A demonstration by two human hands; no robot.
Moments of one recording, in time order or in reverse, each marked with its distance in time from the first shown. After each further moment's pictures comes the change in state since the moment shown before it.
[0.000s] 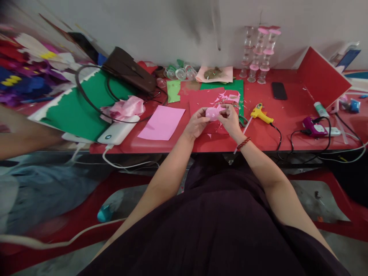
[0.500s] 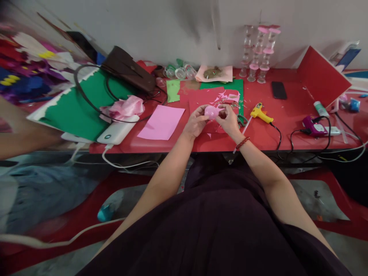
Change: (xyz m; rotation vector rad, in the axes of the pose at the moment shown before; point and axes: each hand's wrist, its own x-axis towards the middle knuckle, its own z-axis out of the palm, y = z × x) left_hand 0.003 0.001 -0.001 0.007 0.021 0.027; right_hand -0.004 -0.007 0.006 -0.064 0.005 -0.022
